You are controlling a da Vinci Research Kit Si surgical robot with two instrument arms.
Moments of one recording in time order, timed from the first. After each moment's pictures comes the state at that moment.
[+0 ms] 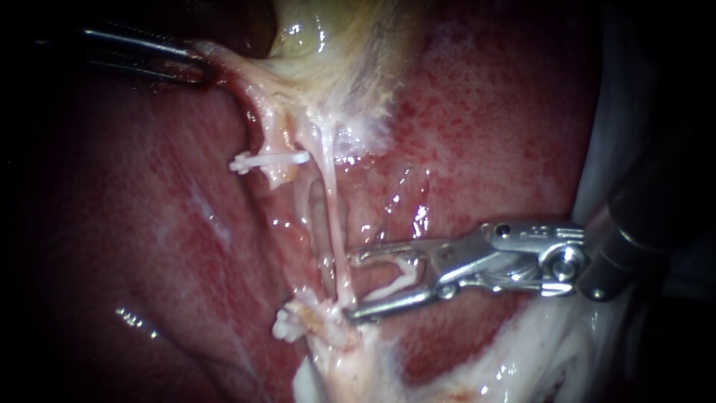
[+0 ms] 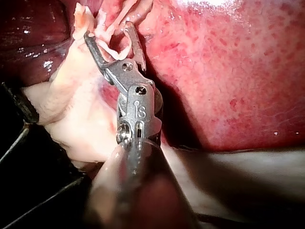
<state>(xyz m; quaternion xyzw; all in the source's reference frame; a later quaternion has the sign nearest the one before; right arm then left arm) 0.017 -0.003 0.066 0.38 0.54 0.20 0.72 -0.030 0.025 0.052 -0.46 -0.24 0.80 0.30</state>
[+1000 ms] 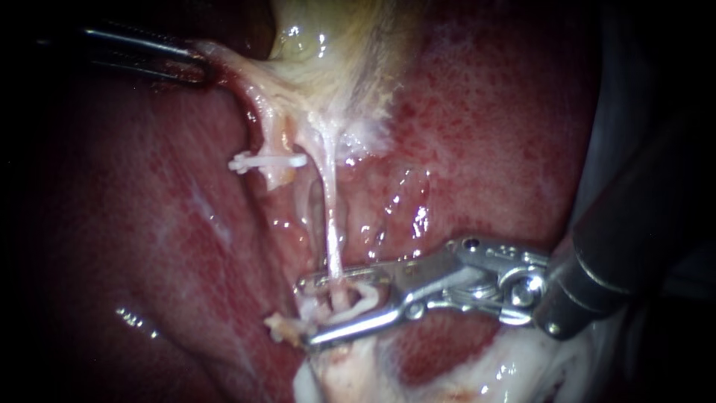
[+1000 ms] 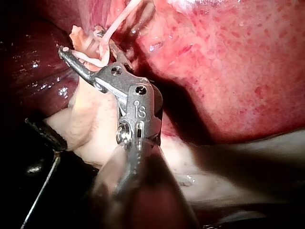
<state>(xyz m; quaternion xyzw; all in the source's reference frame) 0.020 -0.004 0.063 0.46 0.57 0.21 0.65 -0.030 0.025 0.052 -0.46 -0.24 0.80 0.30</state>
